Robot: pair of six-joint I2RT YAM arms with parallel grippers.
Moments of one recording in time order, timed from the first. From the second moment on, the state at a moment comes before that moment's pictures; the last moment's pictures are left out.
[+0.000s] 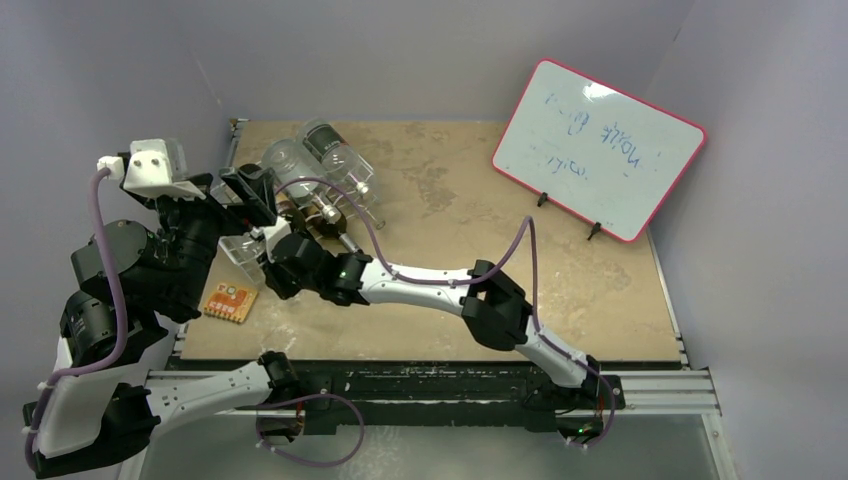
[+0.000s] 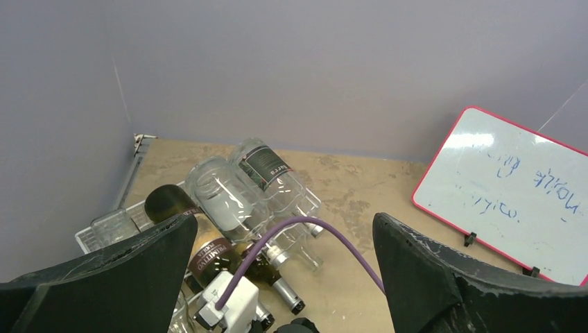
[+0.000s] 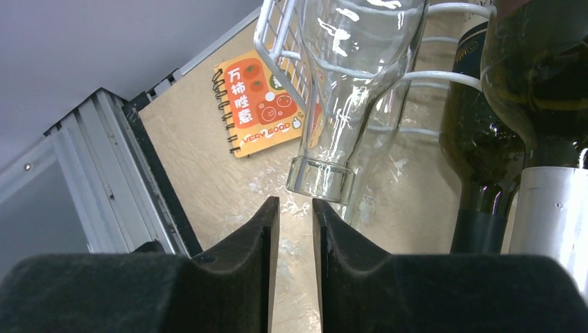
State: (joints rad) left arm -0.97 0.79 1.59 -0.73 -0.92 -0.13; right arm 1.26 2.34 2.06 -0.17 0.14 0.34
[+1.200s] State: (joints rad) left arm -0.97 0.60 1.60 -0.94 -0.92 -0.15; right arm 1.22 1.12 1.28 -0.65 1.06 0.68
